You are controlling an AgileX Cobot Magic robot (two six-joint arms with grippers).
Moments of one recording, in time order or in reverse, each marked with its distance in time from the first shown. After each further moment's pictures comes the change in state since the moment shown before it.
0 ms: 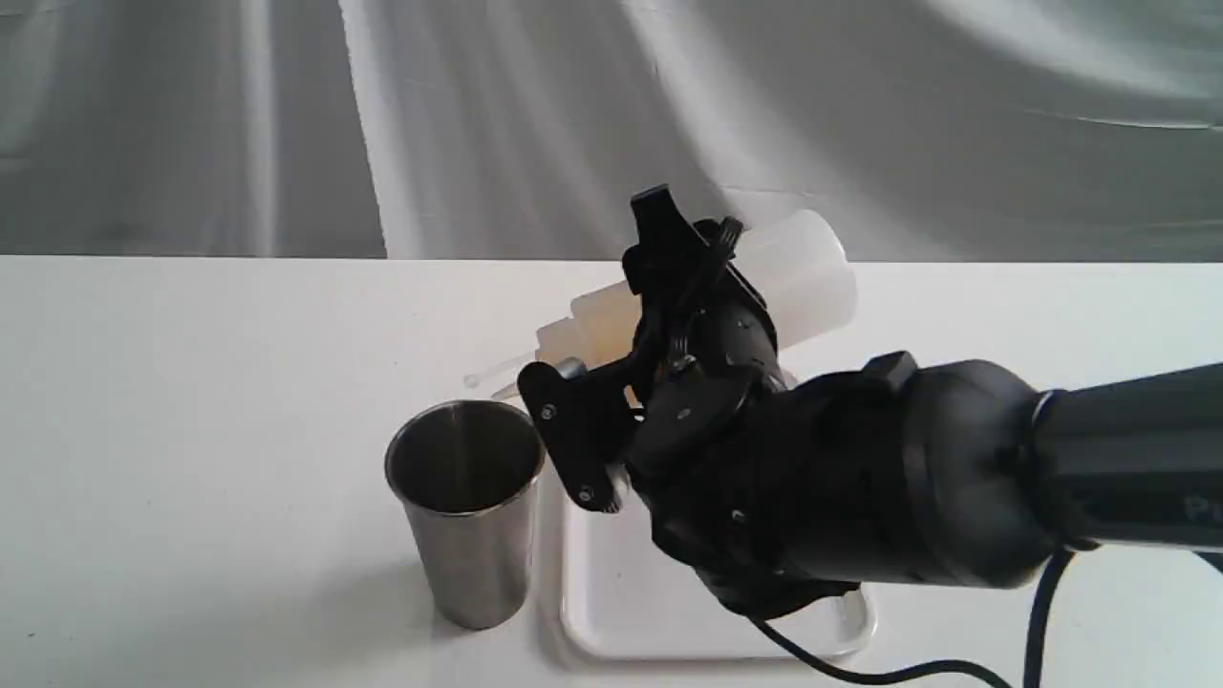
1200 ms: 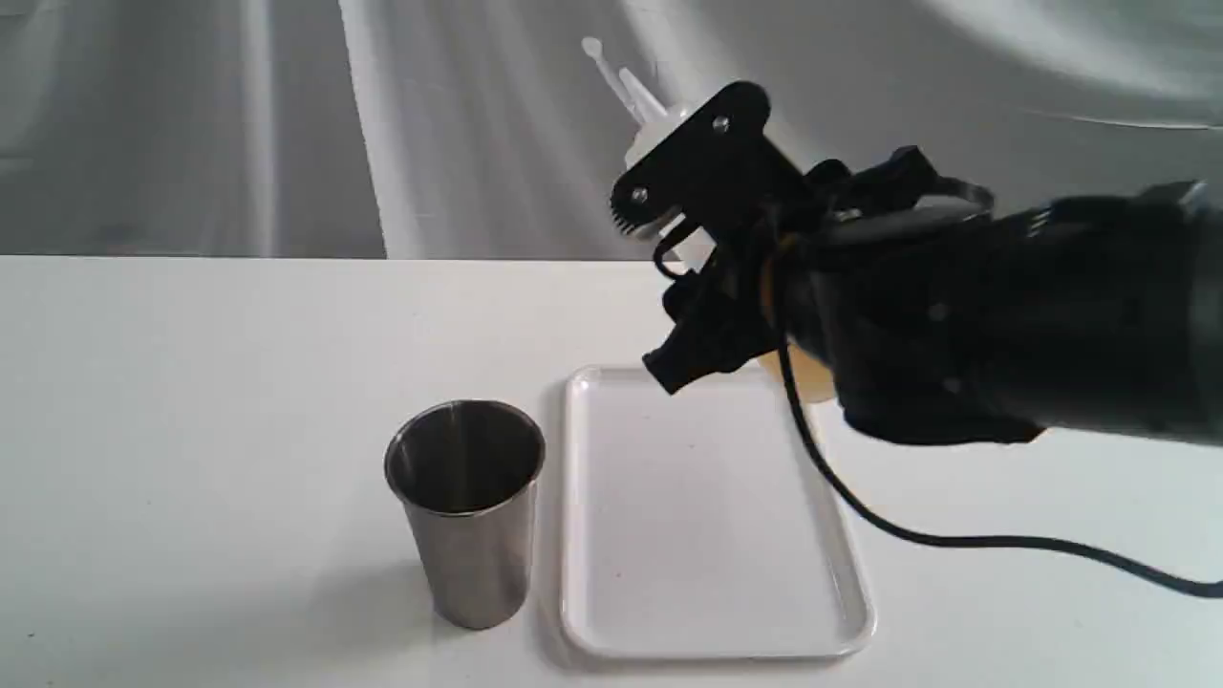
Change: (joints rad) left arm 0.000 0.000 0.000 0.000 0.000 0.000; right arm -0.159 -0.196 -0.002 0.268 -0.295 0.890
